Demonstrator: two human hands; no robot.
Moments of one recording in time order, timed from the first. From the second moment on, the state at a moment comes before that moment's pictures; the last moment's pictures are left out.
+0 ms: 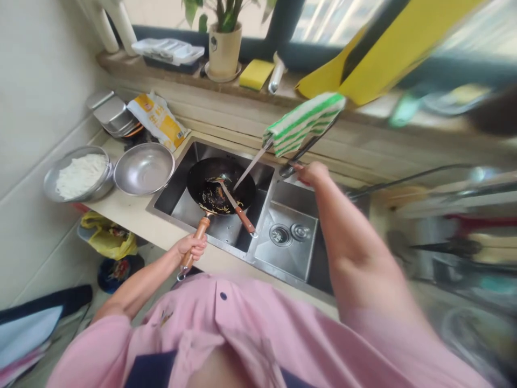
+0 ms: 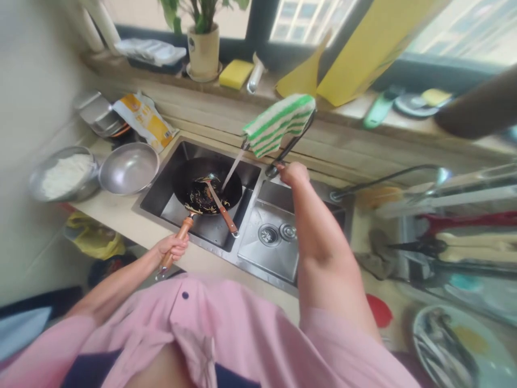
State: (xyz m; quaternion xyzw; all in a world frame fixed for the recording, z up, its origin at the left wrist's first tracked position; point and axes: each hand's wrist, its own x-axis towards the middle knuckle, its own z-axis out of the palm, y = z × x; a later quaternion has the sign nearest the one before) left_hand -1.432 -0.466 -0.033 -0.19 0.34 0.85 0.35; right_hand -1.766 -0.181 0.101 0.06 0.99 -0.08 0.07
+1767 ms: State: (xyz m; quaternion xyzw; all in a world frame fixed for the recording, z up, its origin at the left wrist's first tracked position) left_hand -1.521 -0.531 0.022 -0.14 0.75 0.40 0.51; right_hand -1.675 -0.254 0.091 -0.24 0.89 0.15 0.36
